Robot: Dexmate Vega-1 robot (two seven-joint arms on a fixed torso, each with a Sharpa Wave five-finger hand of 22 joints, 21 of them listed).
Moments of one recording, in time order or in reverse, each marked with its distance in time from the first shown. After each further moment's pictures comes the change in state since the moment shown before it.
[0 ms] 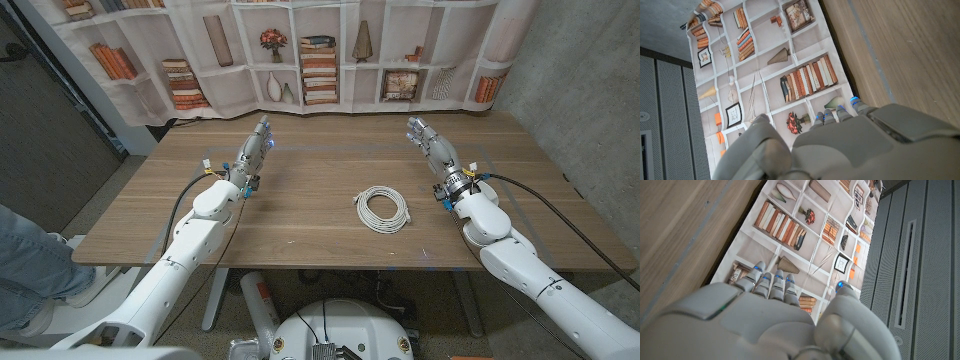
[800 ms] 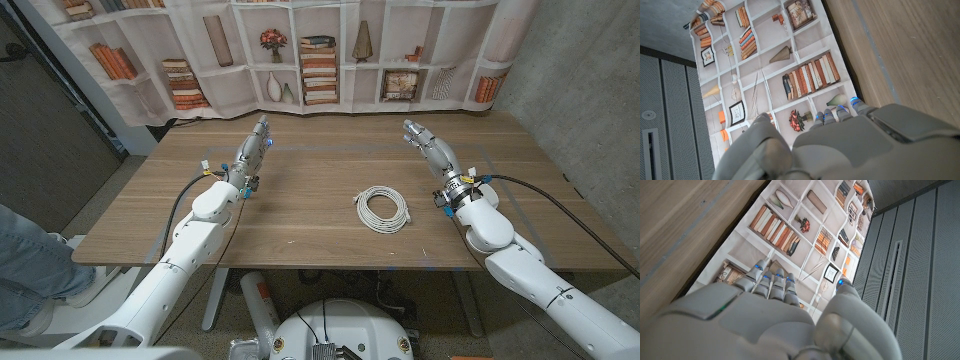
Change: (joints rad) left arm 0.012 0.004 -0.002 -0.008 0.001 -0.026 0.010; left_hand 0.013 0.013 -0.004 -0.004 0.000 0.000 0.000 0.000 0.000 0.000 0.000 0.004 0.000 0.000 0.000 0.000 0.000 0.000 0.000 -0.011 0.000; right arm -0.052 -0.038 0.006 -0.065 -0.122 0.021 -0.062; right_hand 0.023 0.006 0.007 -0.015 -0.005 0.020 -0.009 0.000 0.000 0.018 -0.018 0.000 0.000 0.031 -0.005 0.000 0.000 0.025 -0.004 0.000 0.000
